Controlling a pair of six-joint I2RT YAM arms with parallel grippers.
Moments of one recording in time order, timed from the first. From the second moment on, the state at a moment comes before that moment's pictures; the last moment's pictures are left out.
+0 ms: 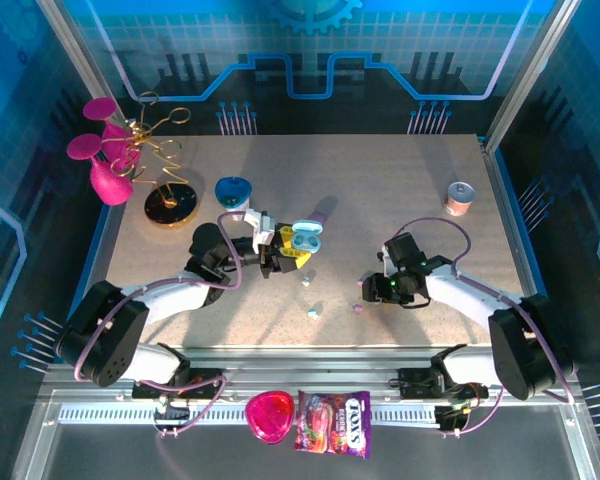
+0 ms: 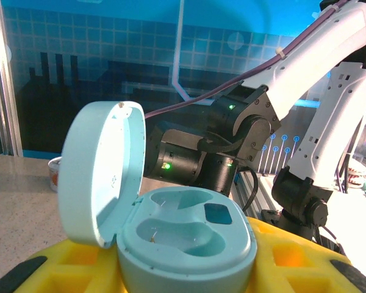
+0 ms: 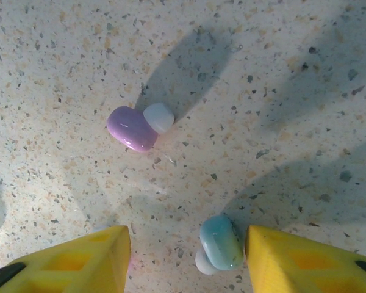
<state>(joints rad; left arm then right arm) -0.47 1.39 0.53 1.10 0.98 -0.28 0.39 1.31 0.59 -0.53 -0.23 0.43</state>
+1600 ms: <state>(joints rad) -0.47 1.39 0.53 1.09 0.98 -0.28 0.39 1.38 0.59 -0.47 -0.33 0.39</state>
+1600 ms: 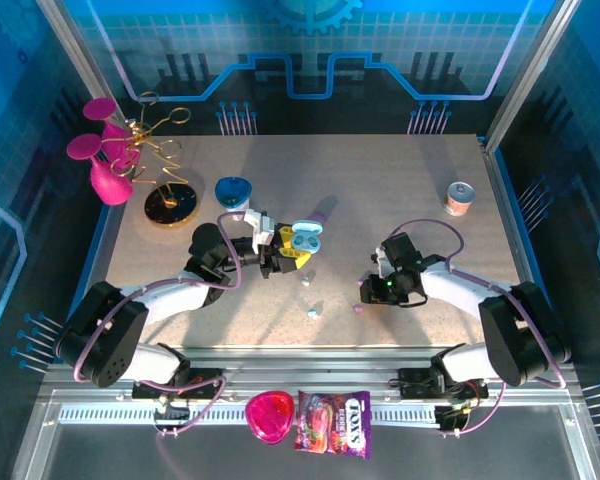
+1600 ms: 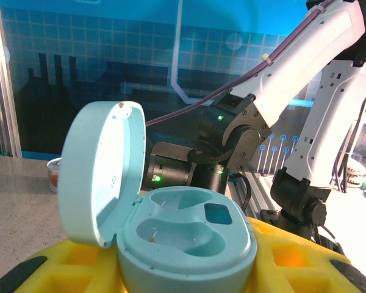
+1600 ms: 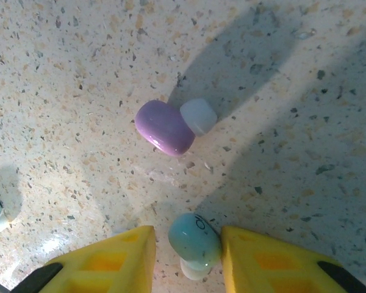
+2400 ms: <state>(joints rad) -0.47 1.38 0.53 1.09 0.98 -0.28 0.41 1.38 0.60 -0.48 -0.37 0.37</state>
